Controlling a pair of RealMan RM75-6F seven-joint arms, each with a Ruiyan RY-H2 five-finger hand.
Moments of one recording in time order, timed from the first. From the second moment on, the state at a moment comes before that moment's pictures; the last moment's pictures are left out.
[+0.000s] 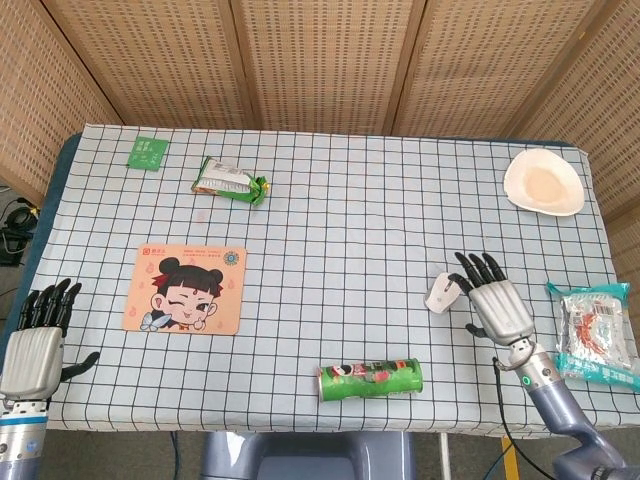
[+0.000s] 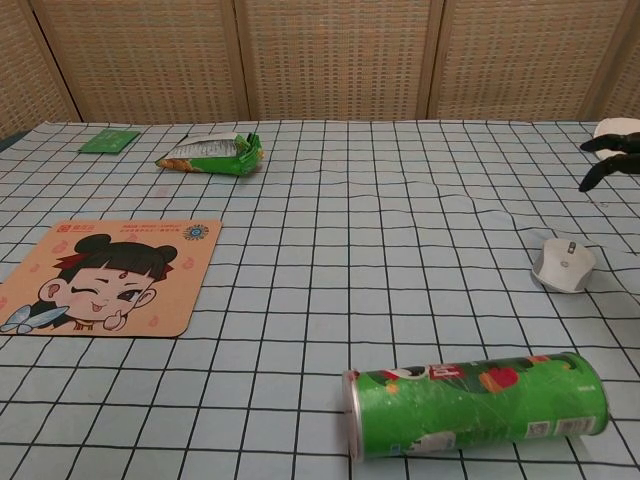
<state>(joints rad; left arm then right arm) -0.06 -1.27 -0.06 -1.72 1.45 1.52 0.32 0.40 -1.29 0.12 -1.46 -1.49 1.11 -0.18</state>
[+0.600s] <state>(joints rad) -0.07 -1.28 -0.06 -1.71 1.42 1.51 0.32 0.50 -1.40 0.10 -1.32 -1.46 0.99 -0.22</state>
